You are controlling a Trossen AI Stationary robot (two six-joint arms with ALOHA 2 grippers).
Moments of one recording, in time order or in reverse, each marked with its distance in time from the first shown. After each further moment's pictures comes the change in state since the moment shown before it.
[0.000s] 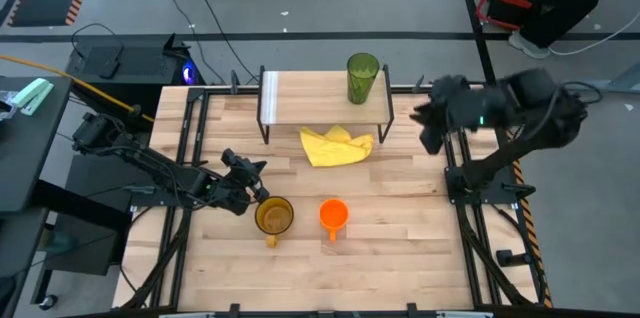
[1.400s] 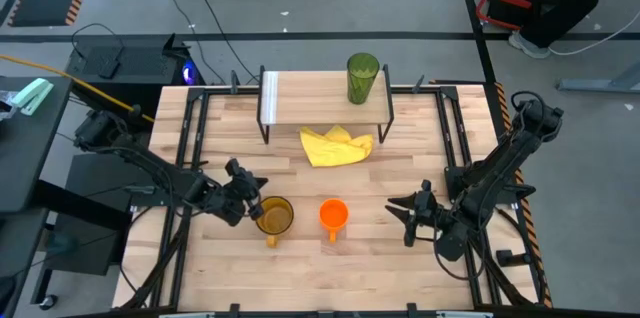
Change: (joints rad) left arm -0.104 0.000 0.000 -0.015 0.151 0.023; right arm 0.693 -0.032 -1.391 1.342 0.608 0.451
